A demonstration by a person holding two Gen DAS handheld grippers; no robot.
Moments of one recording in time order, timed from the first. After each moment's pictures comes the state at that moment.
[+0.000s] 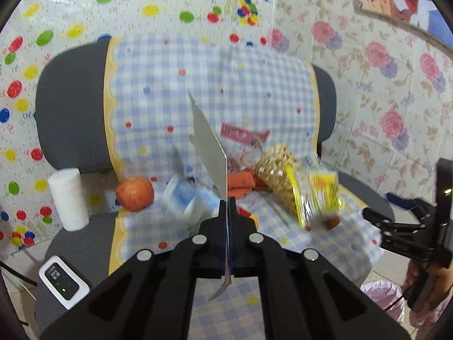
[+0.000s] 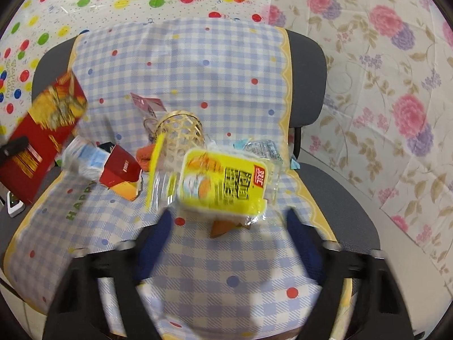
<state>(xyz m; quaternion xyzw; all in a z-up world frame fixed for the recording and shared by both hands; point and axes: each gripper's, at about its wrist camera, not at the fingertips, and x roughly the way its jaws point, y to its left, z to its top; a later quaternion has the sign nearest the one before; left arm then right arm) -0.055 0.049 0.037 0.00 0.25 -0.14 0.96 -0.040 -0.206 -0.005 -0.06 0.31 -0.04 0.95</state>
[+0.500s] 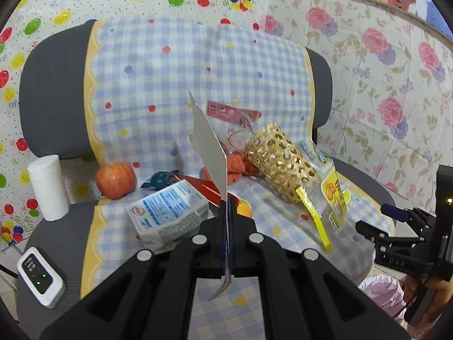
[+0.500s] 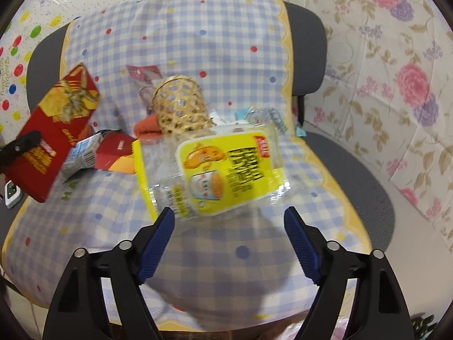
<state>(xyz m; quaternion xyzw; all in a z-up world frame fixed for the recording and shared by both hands) -0.037 0.026 -0.004 0.00 0.28 -0.16 0.95 -0.043 -0.203 -0.044 -0.03 0.35 -0.04 0.94</state>
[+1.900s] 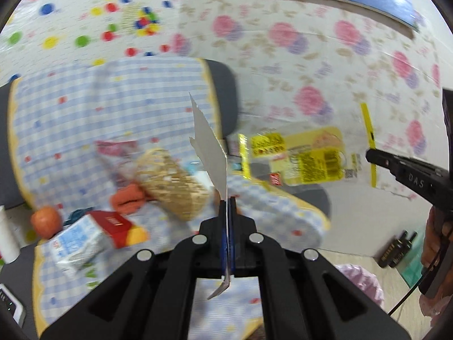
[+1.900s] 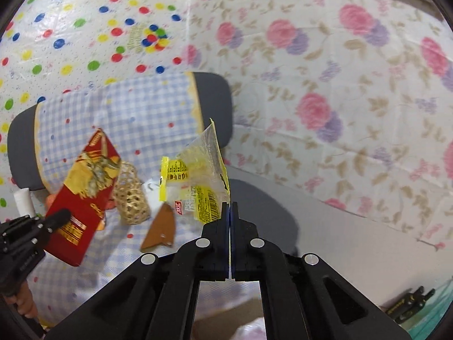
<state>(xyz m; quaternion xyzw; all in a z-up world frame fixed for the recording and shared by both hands) -0.099 -0.085 0.016 0.06 0.21 -0.32 0.92 -0.162 -0.280 0.058 0.03 0.21 -0.18 0.96</state>
